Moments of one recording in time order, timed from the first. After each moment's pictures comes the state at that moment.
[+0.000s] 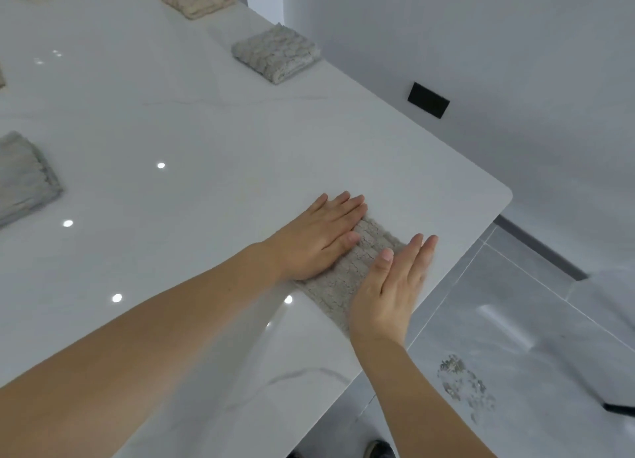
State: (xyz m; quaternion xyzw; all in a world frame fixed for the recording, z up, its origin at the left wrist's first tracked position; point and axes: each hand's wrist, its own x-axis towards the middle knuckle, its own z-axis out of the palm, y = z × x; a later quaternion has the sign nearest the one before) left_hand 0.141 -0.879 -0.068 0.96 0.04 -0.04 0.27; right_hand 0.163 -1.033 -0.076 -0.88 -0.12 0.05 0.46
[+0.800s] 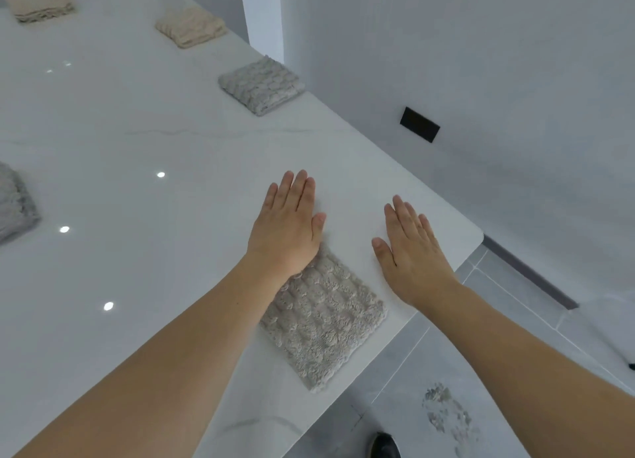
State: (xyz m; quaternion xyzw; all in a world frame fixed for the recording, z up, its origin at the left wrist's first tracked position) left_hand 0.200 -0.872 -0.042 0.95 0.30 0.04 0.08; right_hand 0.328 -1.044 -0.029 -0.87 -0.47 0.12 0.05
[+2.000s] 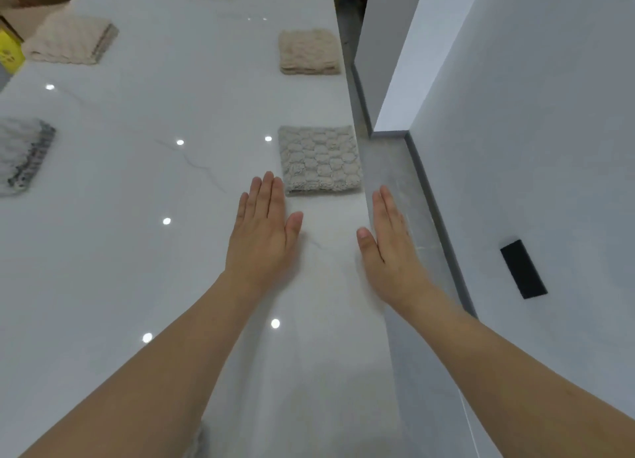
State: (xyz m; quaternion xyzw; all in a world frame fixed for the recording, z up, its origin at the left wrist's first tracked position) left_hand 0.336 -0.722 -0.068 0.75 0.63 0.16 0.11; right_hand 0.544 -0.762 -0.042 -0.63 -0.70 0.23 0.23
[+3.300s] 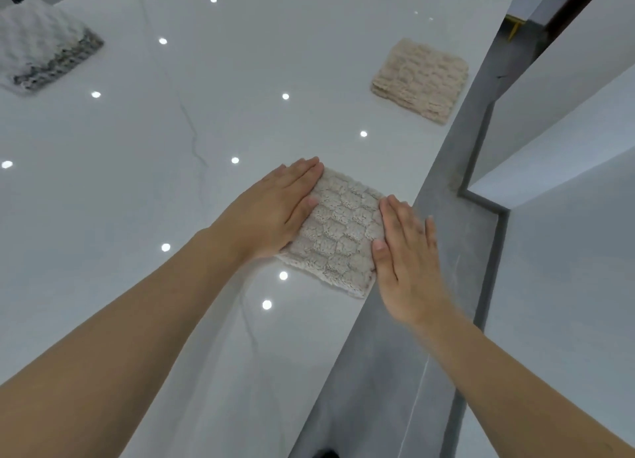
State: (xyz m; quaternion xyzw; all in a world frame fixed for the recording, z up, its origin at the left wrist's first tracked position) left_hand 0.356 -0.582 -0.080 0.70 0.67 0.17 0.15; right_hand 0.602 -0.532 -0.092 -0.43 -0.89 0.14 0.10
